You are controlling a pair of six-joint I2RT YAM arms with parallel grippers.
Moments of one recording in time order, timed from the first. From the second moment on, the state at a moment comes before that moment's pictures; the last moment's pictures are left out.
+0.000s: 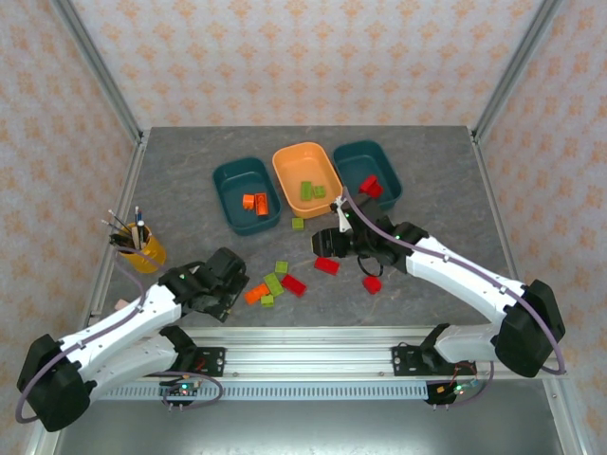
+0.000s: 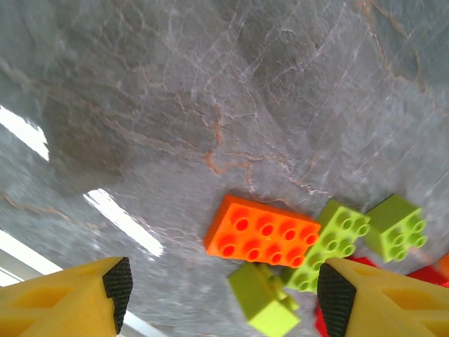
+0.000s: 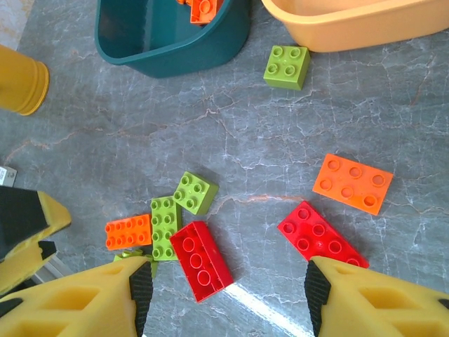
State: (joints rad) left arm -0.67 0.92 0.55 -0.84 -0.09 -1.81; right arm 0.74 1.27 0.96 -0.50 -0.16 0.52
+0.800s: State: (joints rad) left arm -0.79 1.26 0.65 -0.61 -0.13 -2.10; right arm 0.74 1.27 0.95 -0.51 -0.17 0.51
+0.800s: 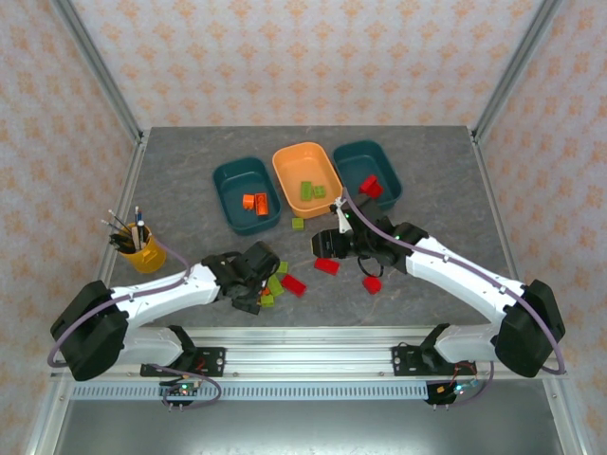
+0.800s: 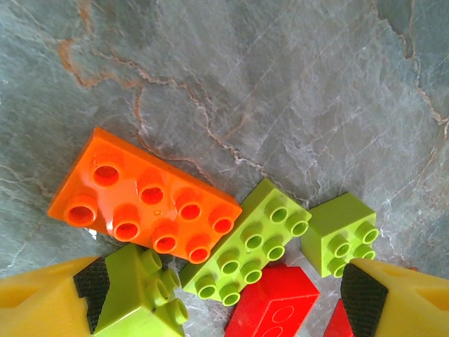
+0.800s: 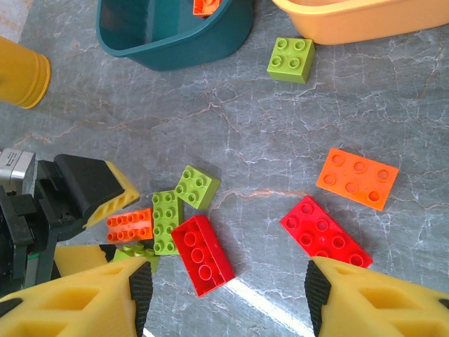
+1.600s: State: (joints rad) left arm -0.61 1.44 0.72 -0.58 -0.13 -2.10; right arm 0.74 1.30 0.96 -0.52 -0.16 0.51
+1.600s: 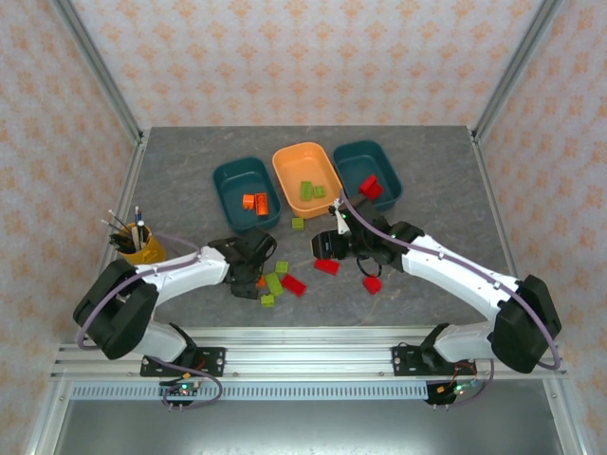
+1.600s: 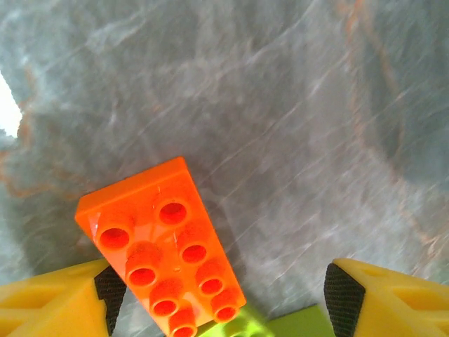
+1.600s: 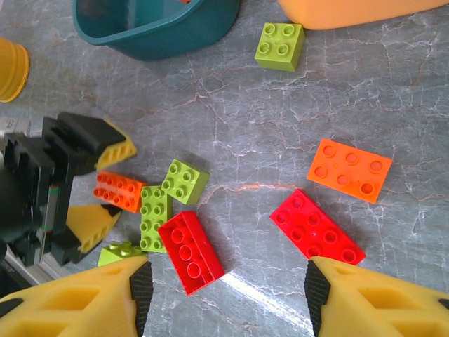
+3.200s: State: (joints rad) left arm -0.52 1.66 0.96 -0.84 -0.11 -2.01; right arm 0.74 1.25 0.96 -0.42 -0.24 0.54
